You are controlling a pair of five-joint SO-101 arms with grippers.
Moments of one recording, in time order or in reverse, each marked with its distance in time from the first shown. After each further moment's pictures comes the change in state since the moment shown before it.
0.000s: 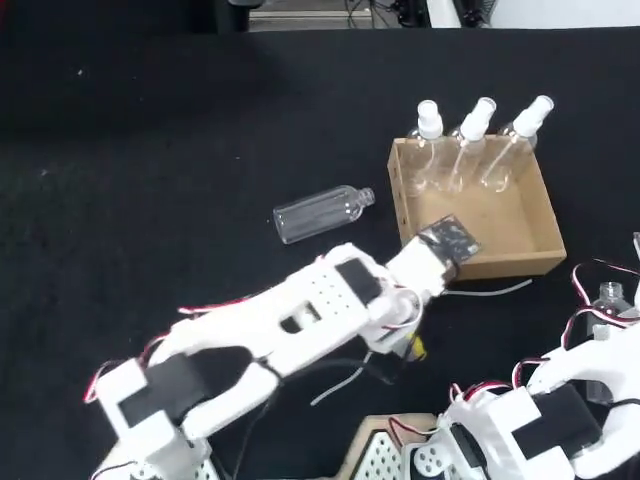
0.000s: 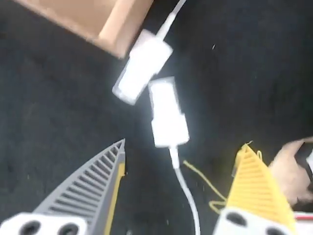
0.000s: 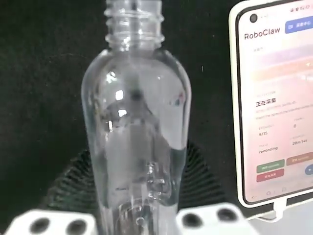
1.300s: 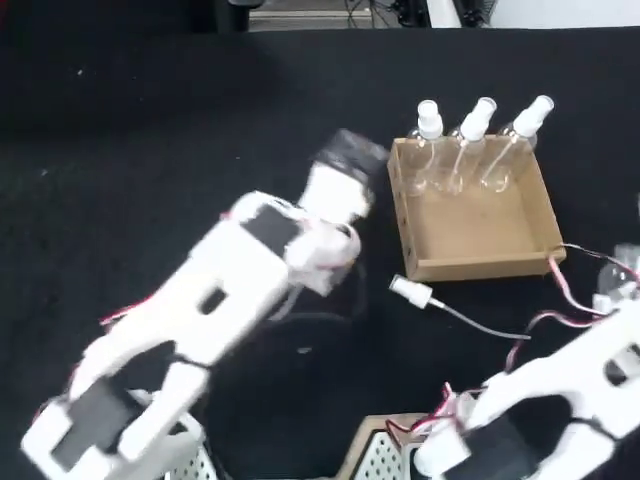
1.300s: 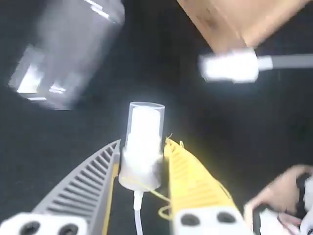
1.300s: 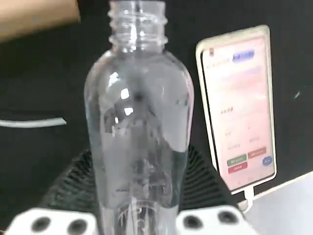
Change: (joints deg) left arm -16.2 -17.5 -1.0 15.7 9.6; right arm -7.4 -20.8 -0.1 7.4 -9.0
